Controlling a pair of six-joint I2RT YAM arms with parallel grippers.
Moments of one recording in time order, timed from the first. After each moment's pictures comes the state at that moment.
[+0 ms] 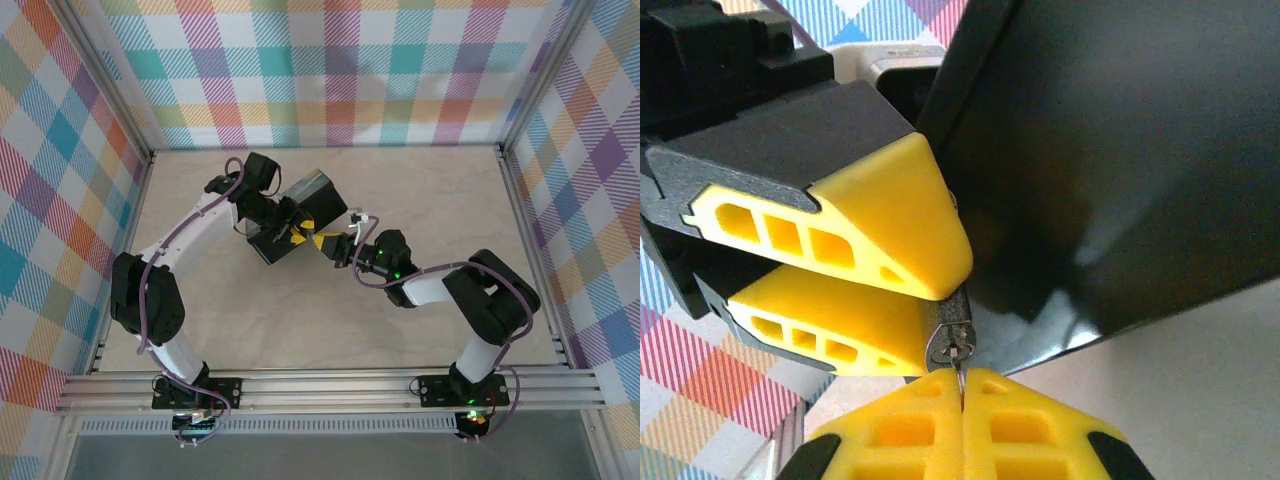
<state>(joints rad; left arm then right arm) -0.42 1.69 1.49 -0.88 0.59 -1.19 0.66 1.71 0.61 1.10 -0.46 0.74</state>
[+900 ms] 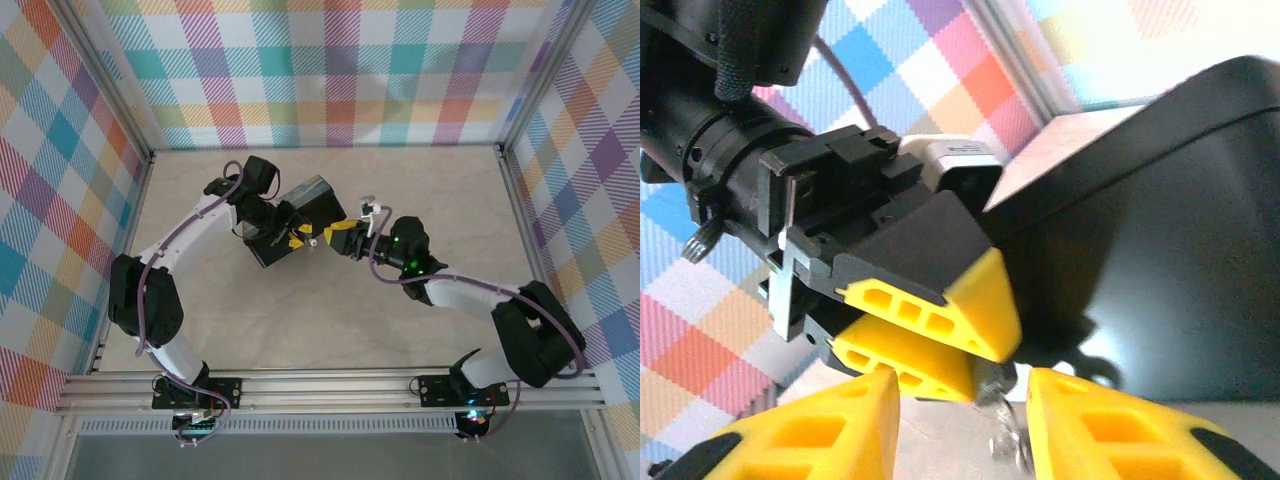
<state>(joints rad) -0.41 1.68 1.46 -0.90 0.58 -1.20 0.60 1.39 0.64 0.65 -0.48 0.52</state>
